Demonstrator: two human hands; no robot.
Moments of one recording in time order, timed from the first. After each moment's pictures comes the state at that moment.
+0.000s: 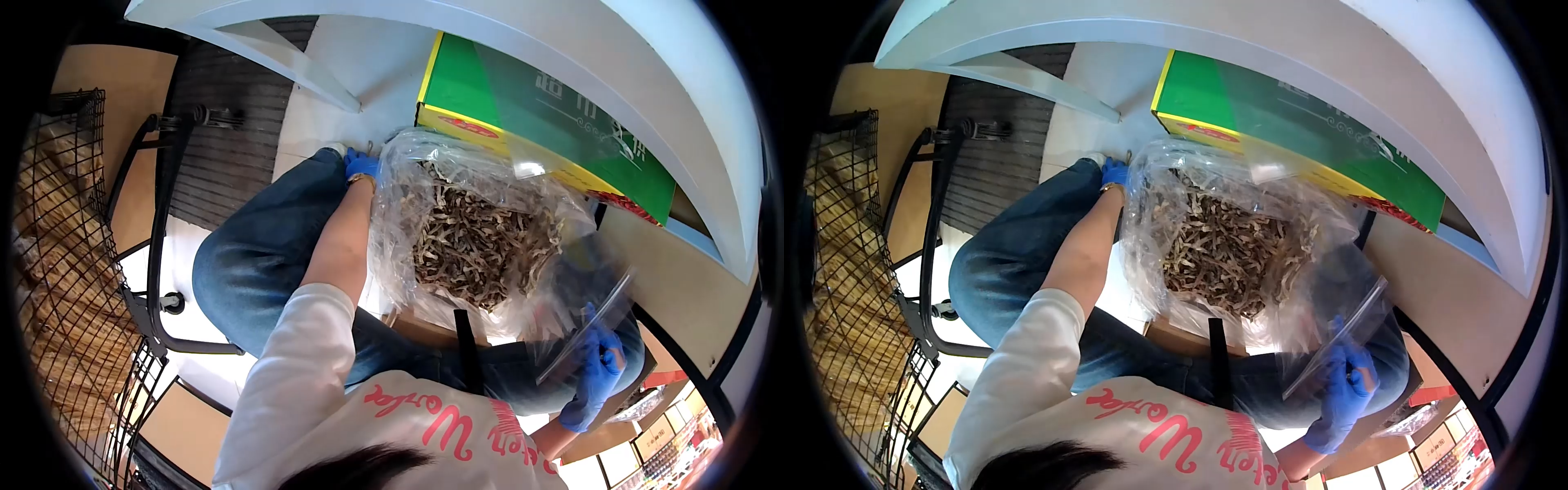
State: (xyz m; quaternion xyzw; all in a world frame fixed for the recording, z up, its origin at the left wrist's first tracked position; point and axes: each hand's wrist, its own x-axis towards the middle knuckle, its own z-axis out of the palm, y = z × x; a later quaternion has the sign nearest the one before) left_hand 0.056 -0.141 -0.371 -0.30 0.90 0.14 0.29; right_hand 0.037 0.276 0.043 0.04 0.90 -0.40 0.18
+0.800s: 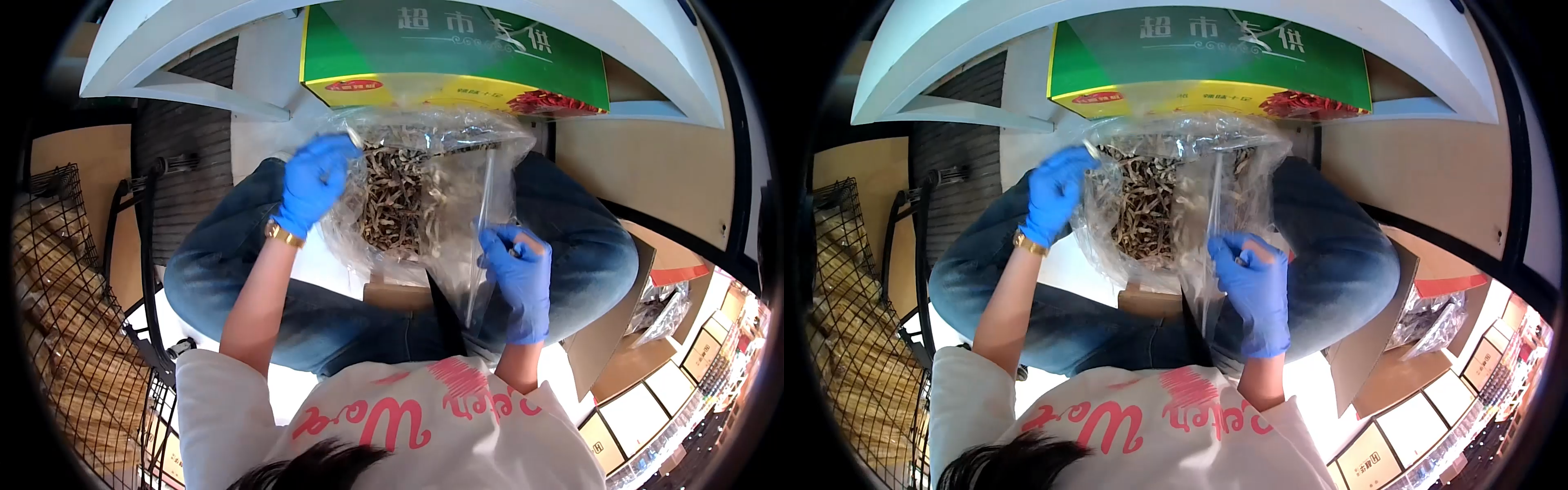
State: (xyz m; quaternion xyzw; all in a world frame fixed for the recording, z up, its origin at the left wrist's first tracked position) left_hand 0.061 -0.051 -0.093 0.02 0.88 0.47 -0.06; right_hand 0.067 0.239 0.012 0.15 0.82 -0.50 0.22
